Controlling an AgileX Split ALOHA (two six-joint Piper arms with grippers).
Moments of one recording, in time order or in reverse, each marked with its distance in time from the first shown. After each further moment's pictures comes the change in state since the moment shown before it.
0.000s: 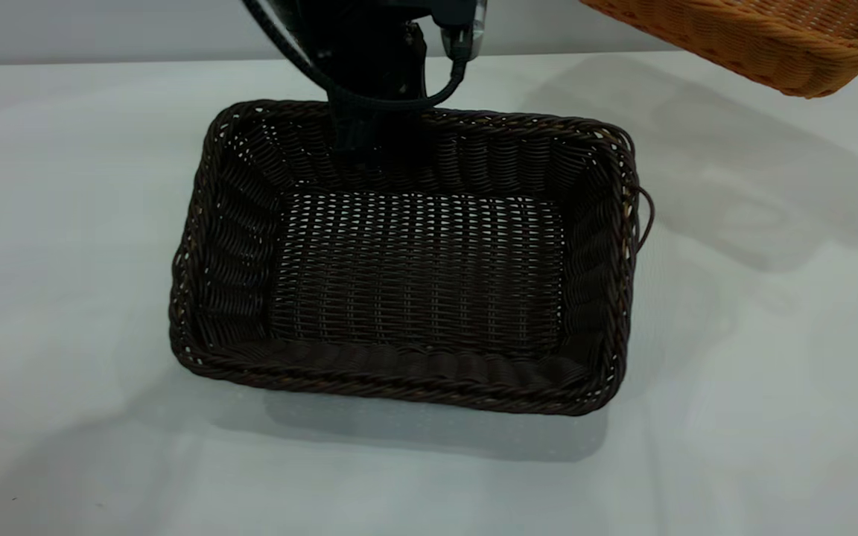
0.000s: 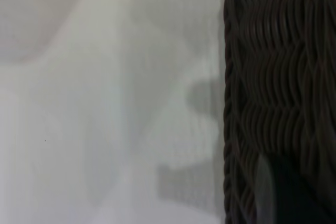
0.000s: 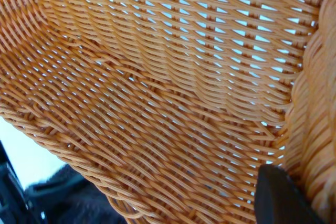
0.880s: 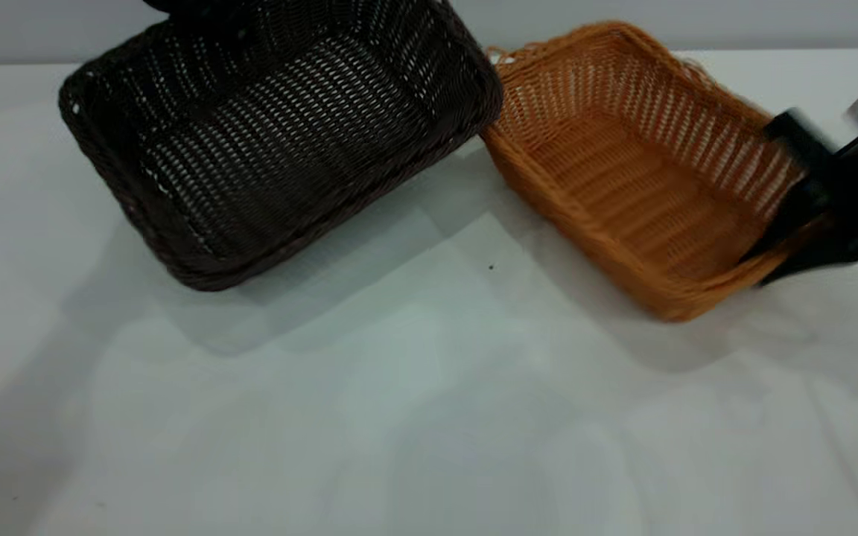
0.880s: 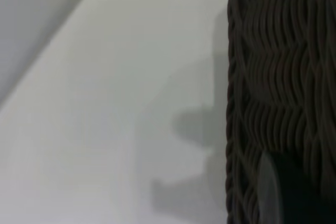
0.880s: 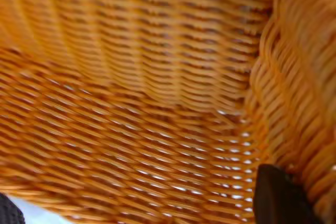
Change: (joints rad) left arm 0.291 -0.051 0.005 0.090 -0.179 -0.495; right arm 0.238 0.102 0.440 0.147 -0.430 0.191
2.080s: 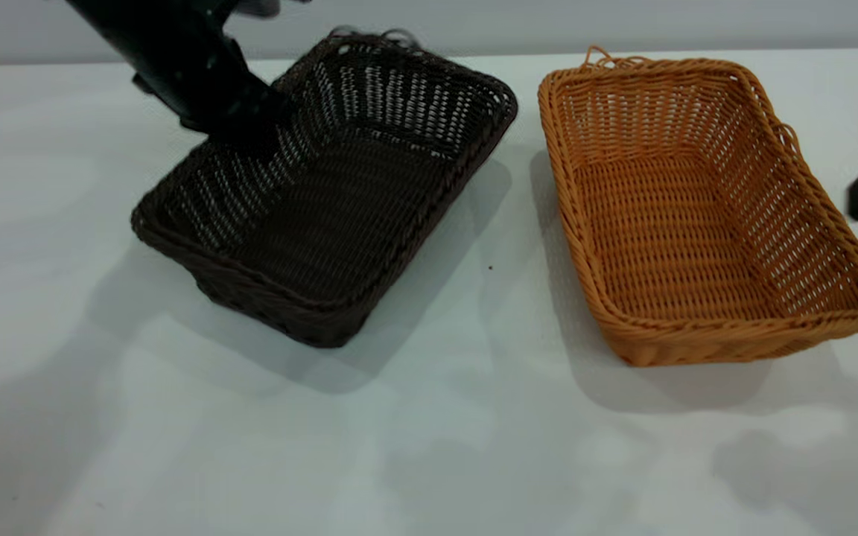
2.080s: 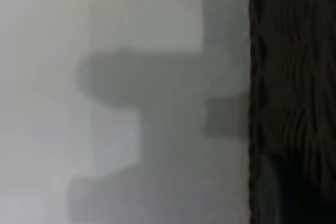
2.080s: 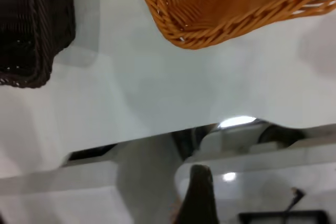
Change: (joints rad) left arm -0.023 0.122 0.052 -0.007 -0.036 -0.462; right arm 0.148 -0.833 0.414 -0.333 0.142 0.131
